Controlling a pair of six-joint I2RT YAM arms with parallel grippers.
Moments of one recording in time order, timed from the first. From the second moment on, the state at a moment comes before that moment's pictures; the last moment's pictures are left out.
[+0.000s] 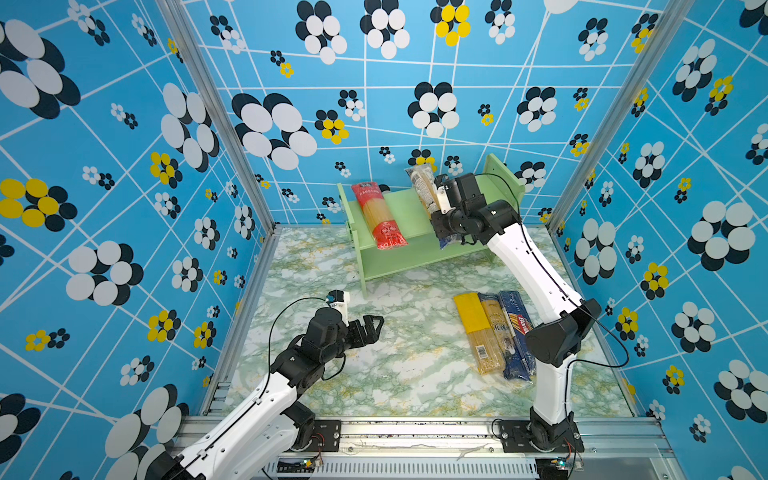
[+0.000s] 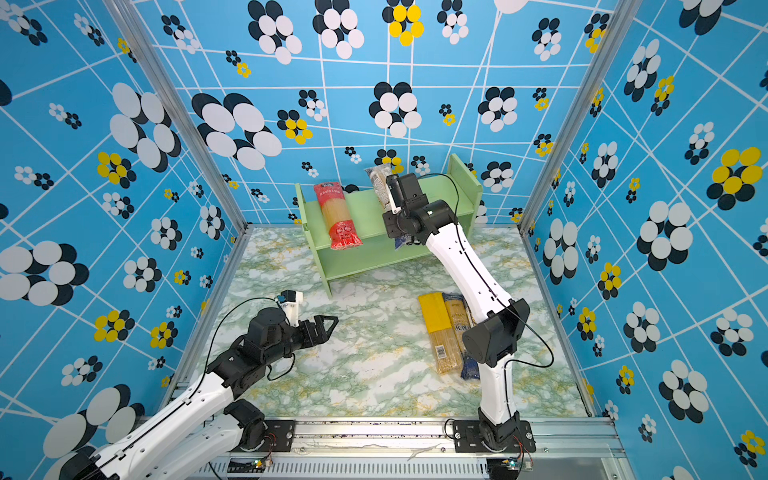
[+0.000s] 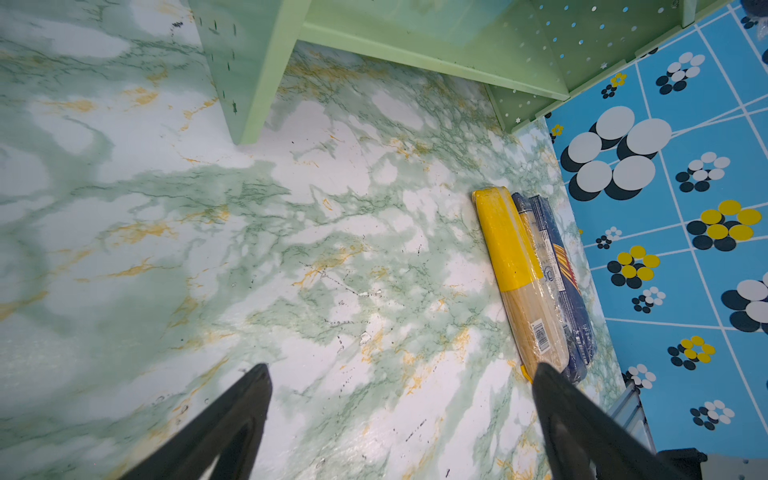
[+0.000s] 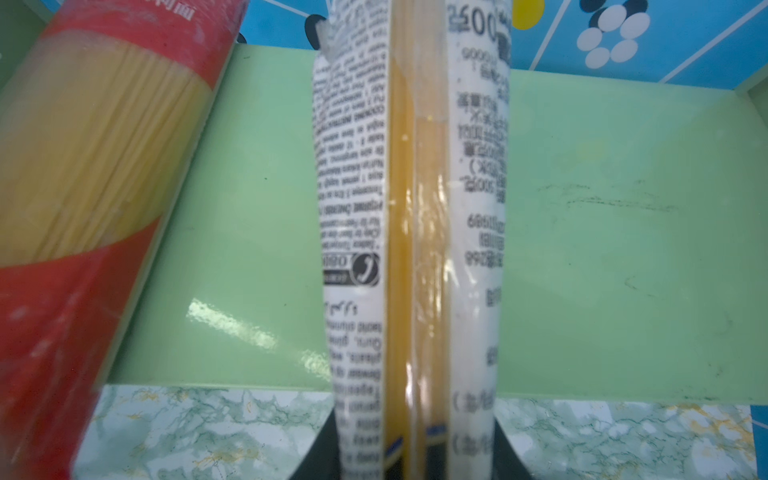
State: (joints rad) left arm -0.52 0.79 0.47 -0.21 0.14 -0.73; right arm 0.54 1.99 2.30 -1.01 0.21 0.06
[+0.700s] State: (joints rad) left arm -0.52 0.79 0.47 -0.22 0.14 -0.73; right arm 0.52 1.99 2.28 -0.96 0.21 0.07
